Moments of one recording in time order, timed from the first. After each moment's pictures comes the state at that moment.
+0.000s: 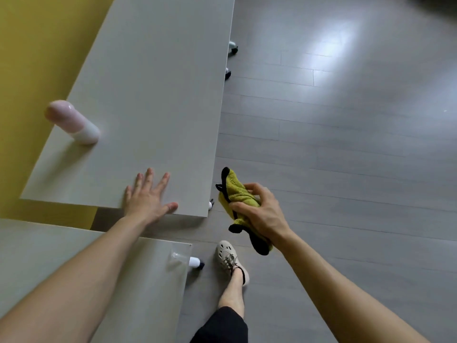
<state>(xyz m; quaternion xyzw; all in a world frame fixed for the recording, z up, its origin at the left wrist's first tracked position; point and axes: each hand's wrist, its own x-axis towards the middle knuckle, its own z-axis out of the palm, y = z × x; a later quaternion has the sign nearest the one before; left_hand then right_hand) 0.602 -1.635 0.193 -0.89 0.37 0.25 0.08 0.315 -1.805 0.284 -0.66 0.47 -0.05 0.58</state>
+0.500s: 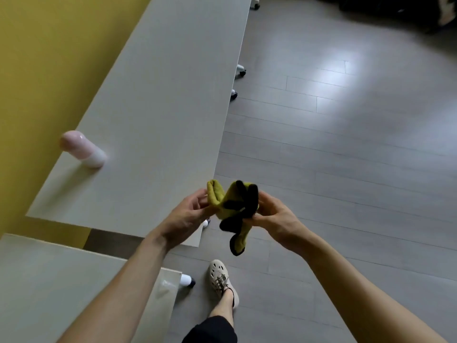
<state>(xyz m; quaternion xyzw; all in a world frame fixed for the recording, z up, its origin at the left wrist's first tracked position) 0.520 -1.730 0.318 -0.58 0.22 0.59 -0.53 0.320 -1.896 0.354 -0.64 0.31 0.01 0.70</state>
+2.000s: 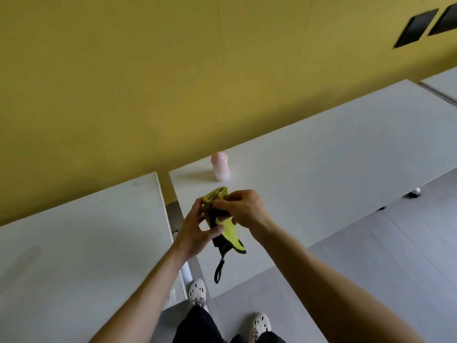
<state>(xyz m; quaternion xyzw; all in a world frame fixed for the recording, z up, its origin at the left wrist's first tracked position) 0.552 -1.682 0.383 -0.78 -0.09 0.10 -0.61 0.625 -1.856 0.433 -0.77 0.06 0.28 0.56</state>
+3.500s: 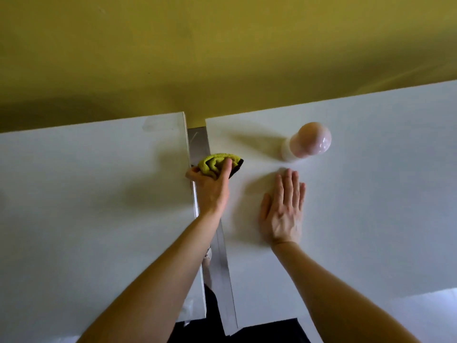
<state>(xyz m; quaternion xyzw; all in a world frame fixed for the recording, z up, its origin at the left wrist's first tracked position) 0.697 -1.589 0.212 -0.61 -0.54 0.00 -0.58 0.695 -1.772 0.142 -0.96 -0.15 -0.05 0.22</state>
